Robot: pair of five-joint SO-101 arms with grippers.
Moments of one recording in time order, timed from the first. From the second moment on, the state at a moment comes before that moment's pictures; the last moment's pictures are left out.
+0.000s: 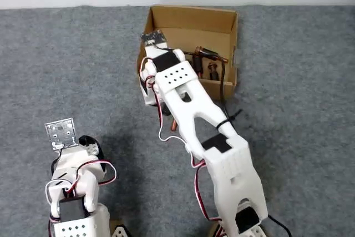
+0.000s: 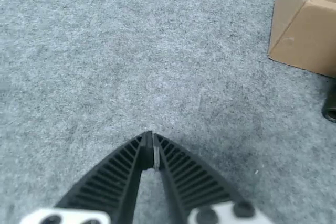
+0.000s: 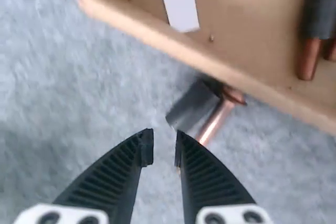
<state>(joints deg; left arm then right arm) -14.3 -103.3 97.1 58.9 12.9 -33.3 40.4 -39.9 86.3 -14.5</state>
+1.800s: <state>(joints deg) -14.6 -103.3 97.1 58.9 12.9 -28.4 58.6 -64.3 99.3 -22.5</state>
